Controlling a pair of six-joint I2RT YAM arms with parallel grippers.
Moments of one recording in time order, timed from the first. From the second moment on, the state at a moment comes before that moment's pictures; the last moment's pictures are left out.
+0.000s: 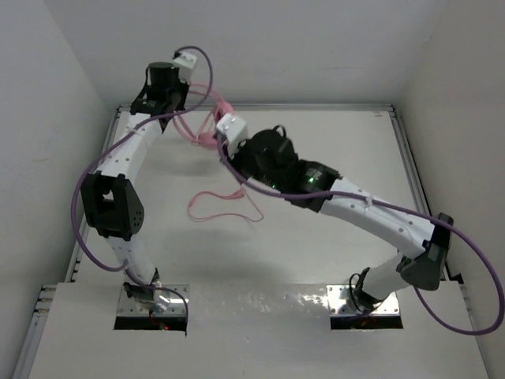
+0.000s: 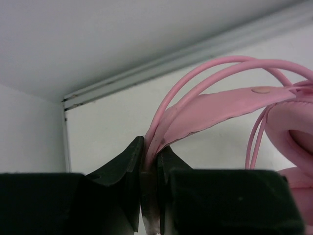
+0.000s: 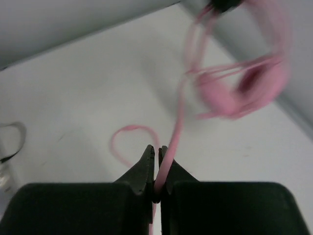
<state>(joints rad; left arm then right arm) -0.12 1.85 1.80 -0.33 -0.12 0.26 1.04 1.49 1.43 -0.26 0.11 -0.11</state>
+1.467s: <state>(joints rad) -0.31 1.69 2.69 -0.76 0.42 -0.25 0.58 1.83 1.07 0.61 -0.13 0.48</state>
